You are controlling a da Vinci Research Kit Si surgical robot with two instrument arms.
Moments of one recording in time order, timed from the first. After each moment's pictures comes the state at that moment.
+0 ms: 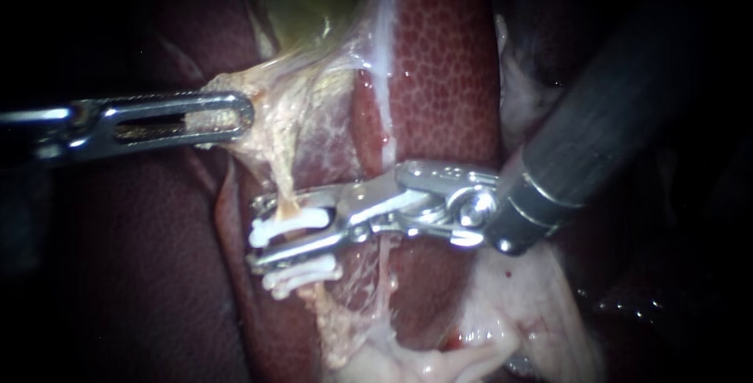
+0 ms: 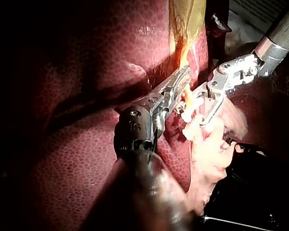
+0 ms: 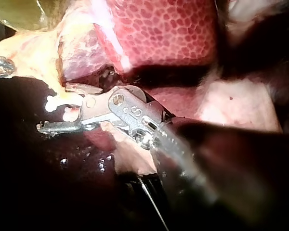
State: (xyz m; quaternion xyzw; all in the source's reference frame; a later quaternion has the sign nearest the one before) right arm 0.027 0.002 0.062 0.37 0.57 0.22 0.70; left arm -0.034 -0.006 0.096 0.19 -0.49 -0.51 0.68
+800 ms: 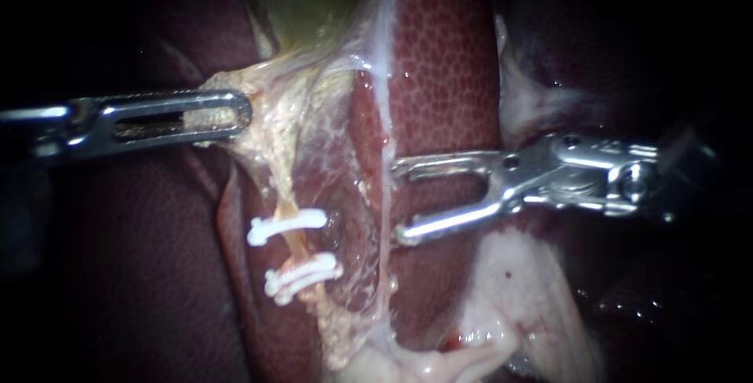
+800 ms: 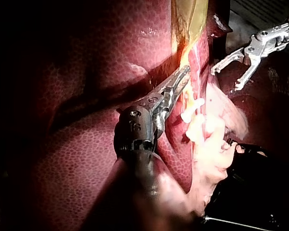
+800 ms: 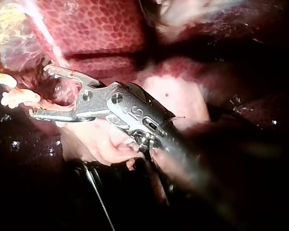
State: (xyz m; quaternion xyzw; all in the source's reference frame) right arm 0.011 0.006 0.057 0.33 0.59 0.19 0.72; left arm -0.034 -0.006 0.096 0.19 -0.49 -0.51 0.68
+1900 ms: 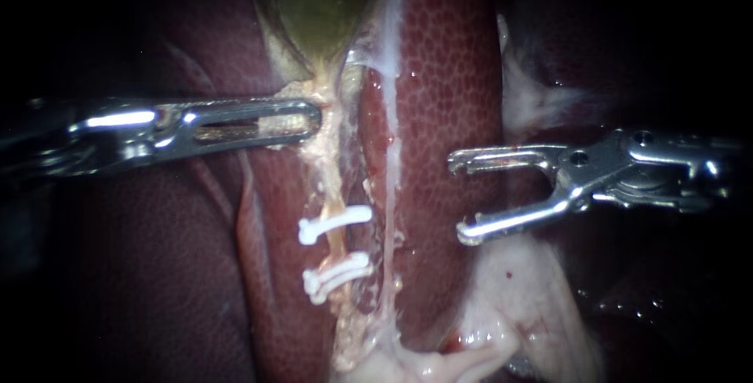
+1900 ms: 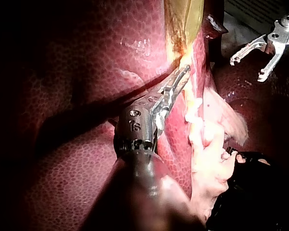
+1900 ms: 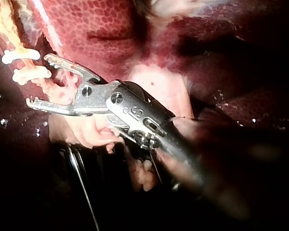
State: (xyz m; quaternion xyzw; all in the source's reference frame) right arm 0.008 0.005 0.054 0.32 0.59 0.18 0.72; left arm -0.041 -0.006 0.103 0.19 -0.48 -0.50 0.69
